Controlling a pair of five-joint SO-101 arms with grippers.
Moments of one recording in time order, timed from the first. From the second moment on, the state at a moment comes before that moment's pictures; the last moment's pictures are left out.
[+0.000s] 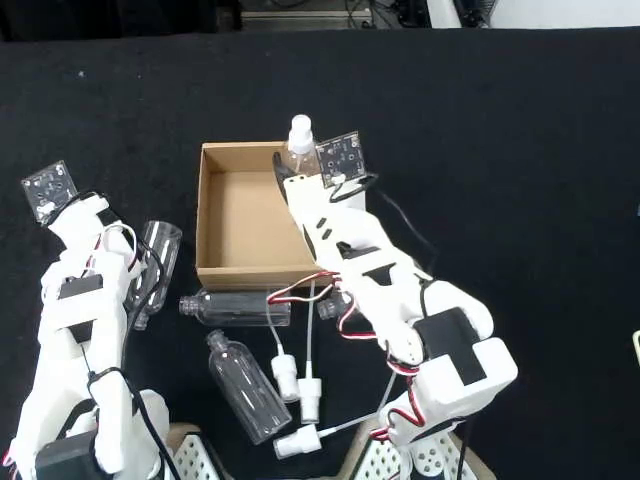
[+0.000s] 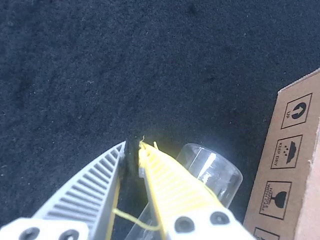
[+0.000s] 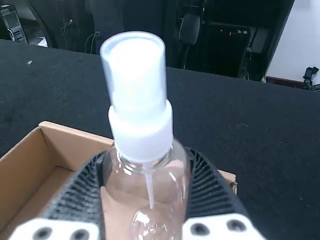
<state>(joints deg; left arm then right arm) -21.7 -31.6 66.3 16.7 10.4 -19.5 8.0 52.3 -34.9 1.4</state>
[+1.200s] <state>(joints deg) -21.7 -31.6 66.3 16.7 10.4 -19.6 2.1 55.8 -34.9 1.4</state>
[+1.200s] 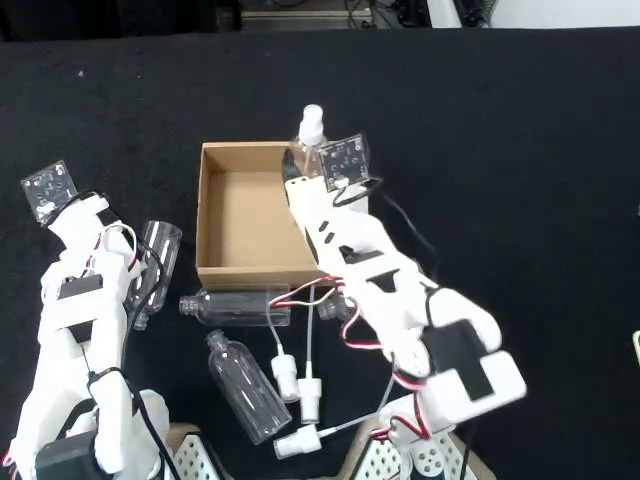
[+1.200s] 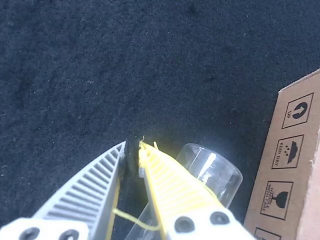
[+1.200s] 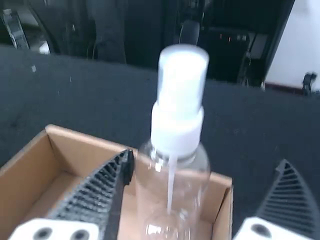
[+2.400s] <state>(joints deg) -21.7 -31.6 66.3 16.7 10.4 -0.7 -66.6 53.9 64.4 29.8</state>
